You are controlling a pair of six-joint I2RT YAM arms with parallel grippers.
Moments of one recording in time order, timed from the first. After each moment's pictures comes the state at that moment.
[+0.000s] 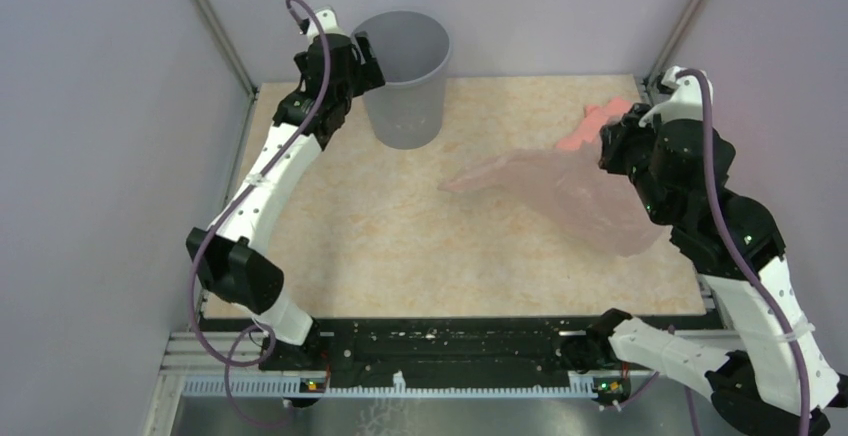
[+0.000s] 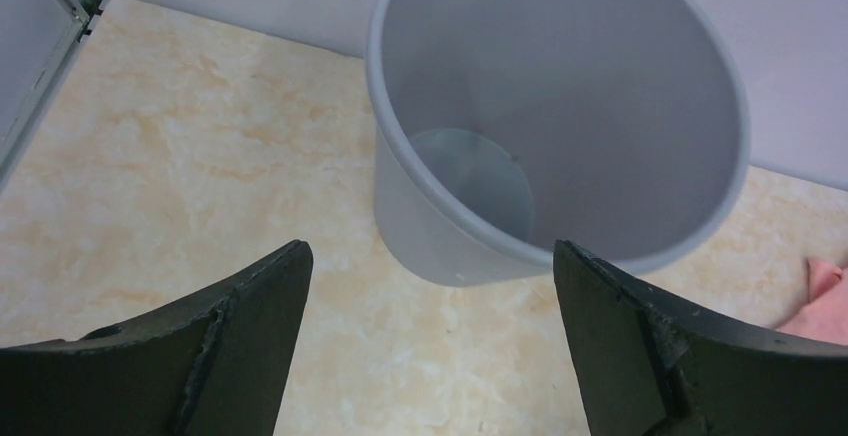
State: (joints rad) left arm -0.37 1.56 1.69 -0.45 -0.41 -0.41; right arm 0.62 0.92 1.54 -0.85 0.57 0.31
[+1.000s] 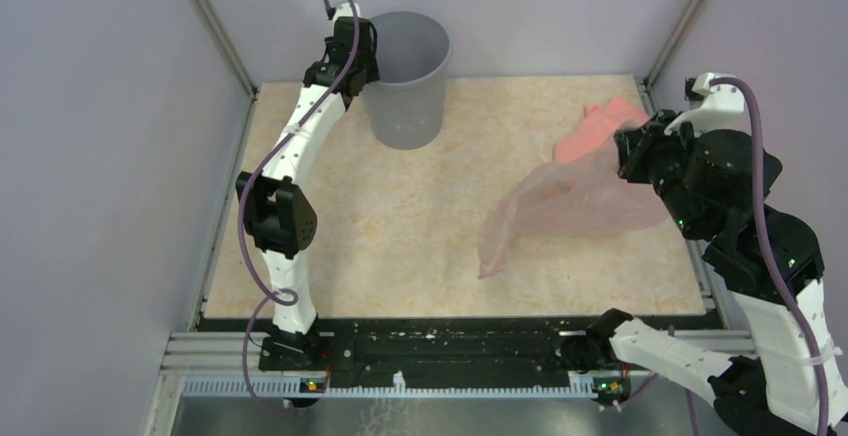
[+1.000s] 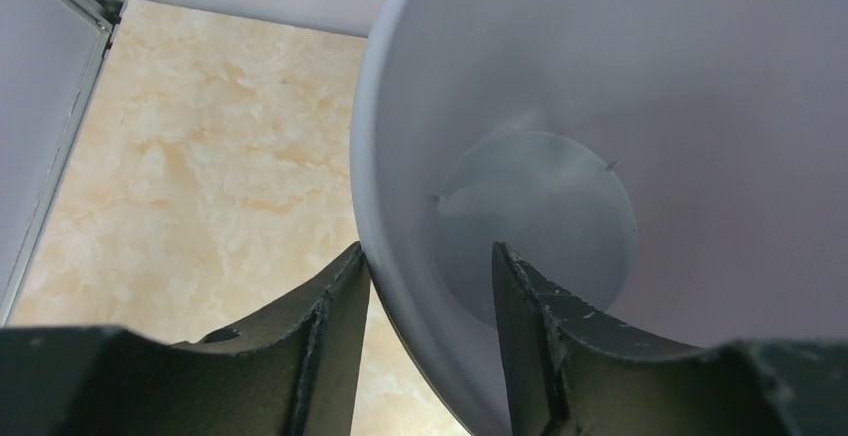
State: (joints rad) left arm -0.29 2.01 2.08 -0.56 -0.41 -0.28; right arm 0.62 0.89 1.65 -0.95 0.51 0.30
